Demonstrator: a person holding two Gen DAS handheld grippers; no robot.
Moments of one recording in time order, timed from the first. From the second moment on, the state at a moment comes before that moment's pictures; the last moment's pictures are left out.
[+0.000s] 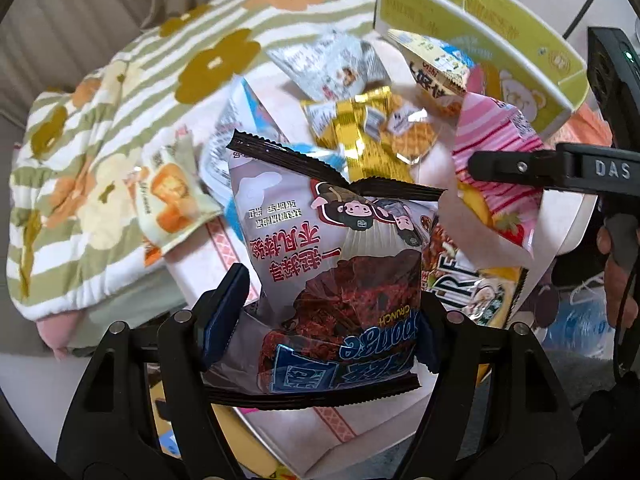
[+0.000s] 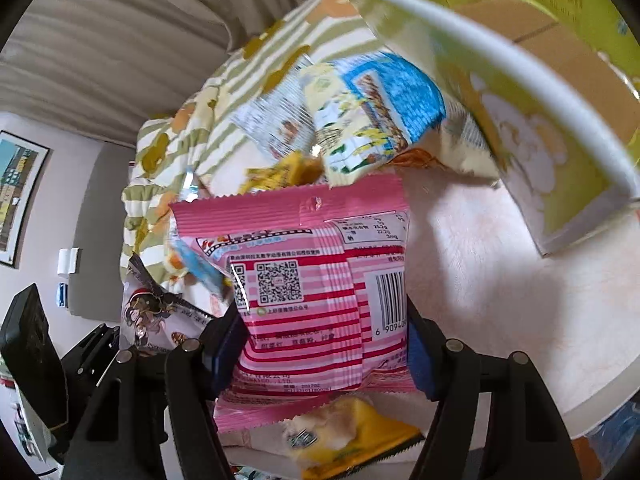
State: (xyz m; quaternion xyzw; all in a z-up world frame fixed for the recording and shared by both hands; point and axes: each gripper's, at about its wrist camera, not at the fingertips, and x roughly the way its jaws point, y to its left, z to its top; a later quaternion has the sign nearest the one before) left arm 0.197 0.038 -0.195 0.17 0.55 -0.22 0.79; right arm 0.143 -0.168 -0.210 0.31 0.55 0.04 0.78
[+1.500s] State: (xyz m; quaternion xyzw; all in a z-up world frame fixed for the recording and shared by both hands) left arm 0.288 -0.267 -0.130 0.03 0.51 -0.17 0.84; right arm 0.183 -0.419 -0.118 0.12 0.50 0.07 0.86
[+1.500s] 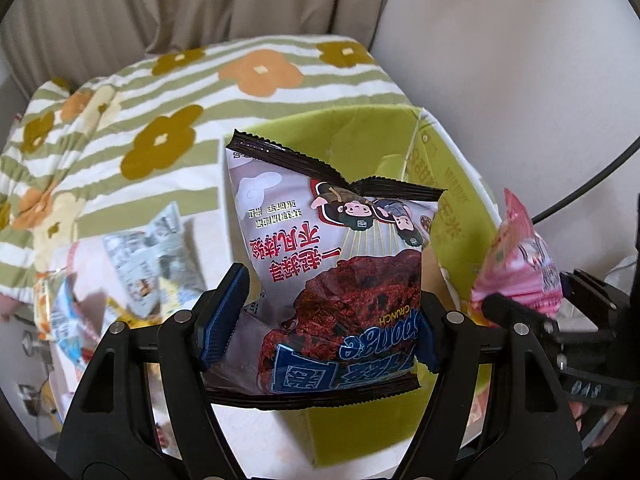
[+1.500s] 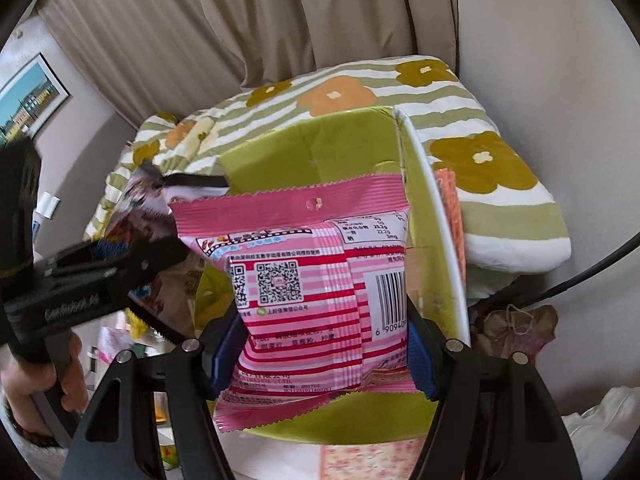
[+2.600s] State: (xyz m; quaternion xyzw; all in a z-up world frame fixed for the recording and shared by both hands) left arm 0.309 -0.257 -0.146 0.05 0.52 -0.14 0.84; right arm 0.195 -0.397 -0.142 0.04 0.51 0.06 0.86
